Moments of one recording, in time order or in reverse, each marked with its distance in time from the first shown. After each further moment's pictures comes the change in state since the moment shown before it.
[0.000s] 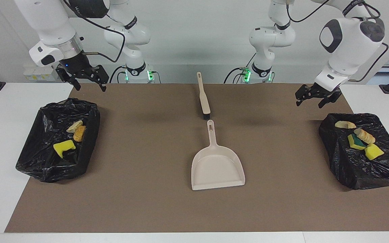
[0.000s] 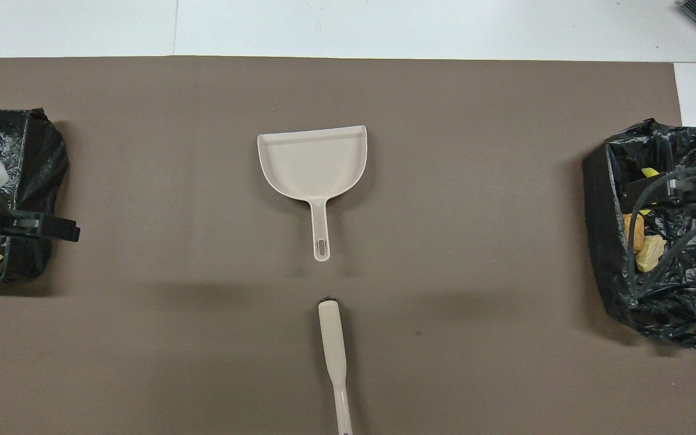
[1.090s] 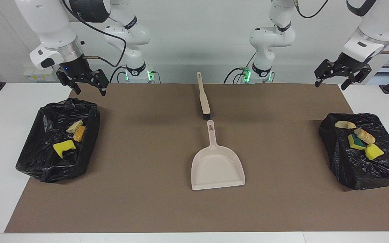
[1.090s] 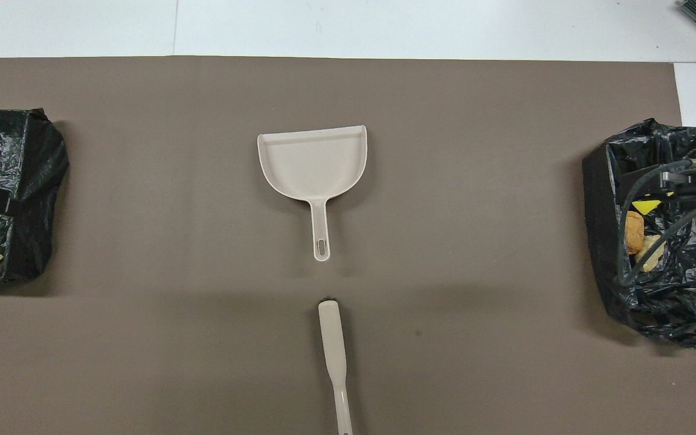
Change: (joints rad) left arm 0.005 0.102 -0.003 0.373 0.004 -0.275 0.019; right arm 0.000 -0.001 0.000 -0.032 0.000 0.067 0.025
